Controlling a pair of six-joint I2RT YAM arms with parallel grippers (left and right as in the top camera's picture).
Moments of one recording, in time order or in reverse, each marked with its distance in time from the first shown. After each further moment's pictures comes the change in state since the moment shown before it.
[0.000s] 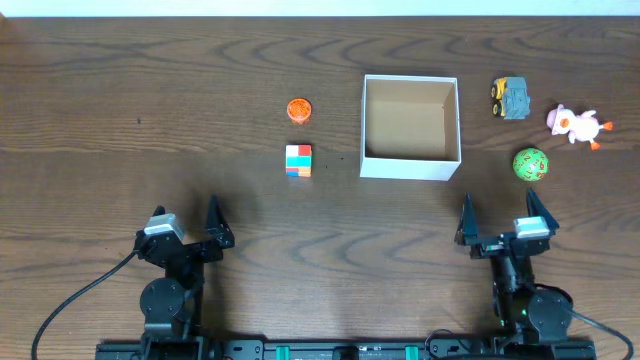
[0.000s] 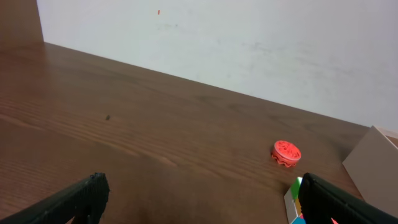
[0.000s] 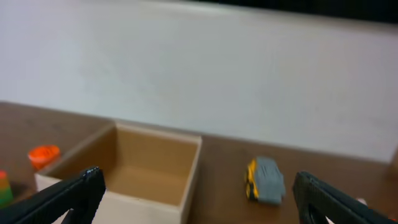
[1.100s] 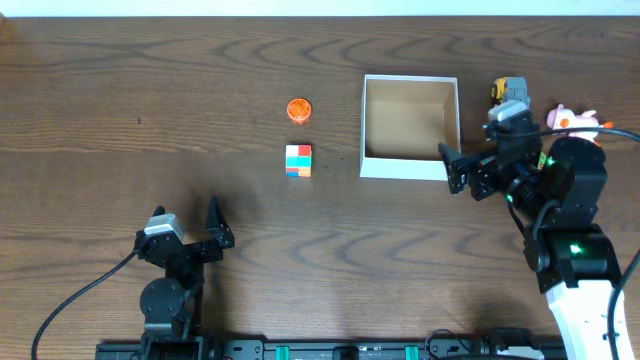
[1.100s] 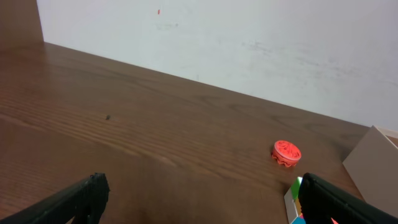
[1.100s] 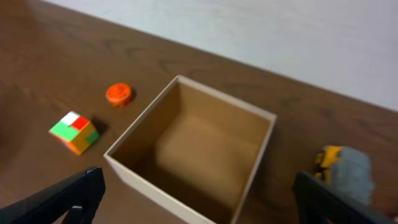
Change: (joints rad) left arm 0.000 0.000 0.000 0.000 0.000 0.000; right arm -0.019 0.953 0.811 -0.471 -0.305 -0.114
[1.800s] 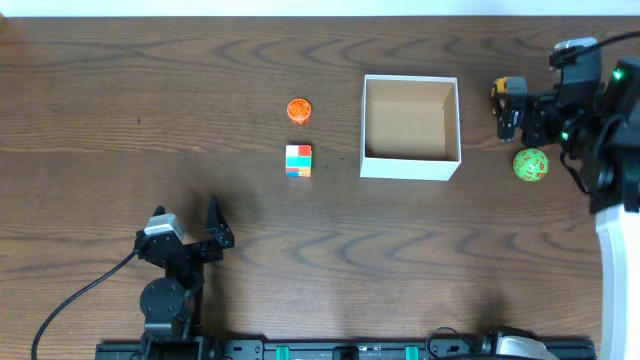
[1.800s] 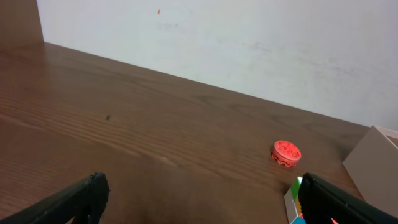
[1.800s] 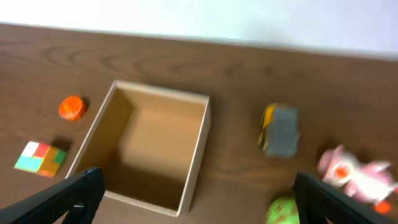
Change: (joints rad) left arm 0.000 0.000 0.000 0.000 0.000 0.000; right arm -0.171 0.321 0.545 -0.467 0.066 0.071
